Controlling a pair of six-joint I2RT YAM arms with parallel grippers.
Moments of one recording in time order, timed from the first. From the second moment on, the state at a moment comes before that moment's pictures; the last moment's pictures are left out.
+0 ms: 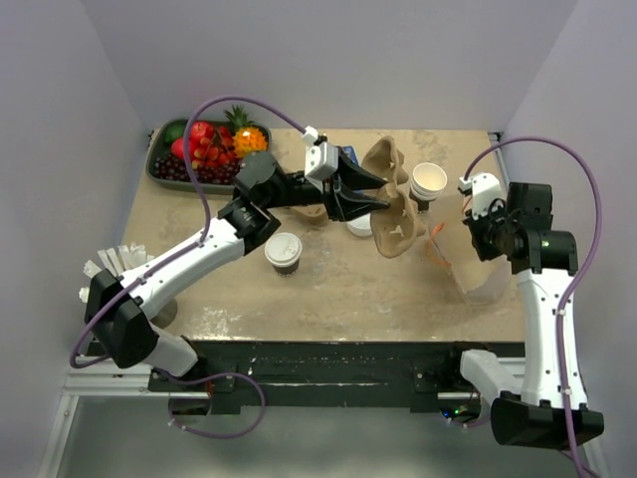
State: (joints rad) left arm -0.76 1.47 1.30 0.50 0.79 -0.17; right arm -0.09 0.98 1.24 -1.12 -0.12 -0.48
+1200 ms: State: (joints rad) left arm -1.03 1.74 1.43 0.68 0.50 -0.04; right arm -0.10 1.10 1.44 -1.18 -0.22 -0.30
